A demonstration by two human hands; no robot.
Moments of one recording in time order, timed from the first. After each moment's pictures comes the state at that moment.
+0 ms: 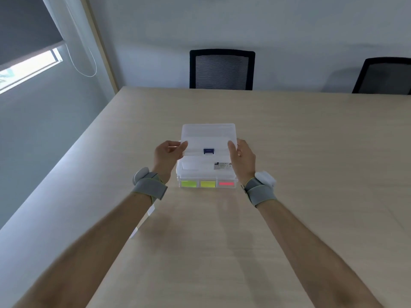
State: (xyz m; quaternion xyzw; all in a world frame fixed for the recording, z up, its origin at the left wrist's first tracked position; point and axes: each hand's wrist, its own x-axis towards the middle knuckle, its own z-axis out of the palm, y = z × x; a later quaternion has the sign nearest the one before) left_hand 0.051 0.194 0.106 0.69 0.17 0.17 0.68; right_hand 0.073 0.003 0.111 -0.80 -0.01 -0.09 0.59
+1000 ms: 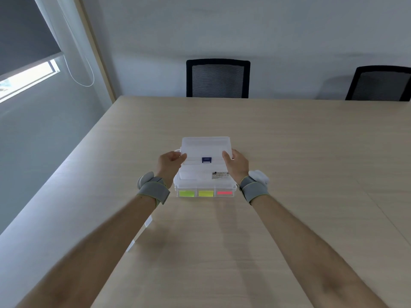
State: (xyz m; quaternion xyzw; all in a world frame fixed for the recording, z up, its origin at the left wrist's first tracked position) left_hand 0.073 0.190 0.098 0.73 0.21 0.11 0.64; right_hand 0.106 0.007 0.104 -0.88 0.00 0.00 0.48
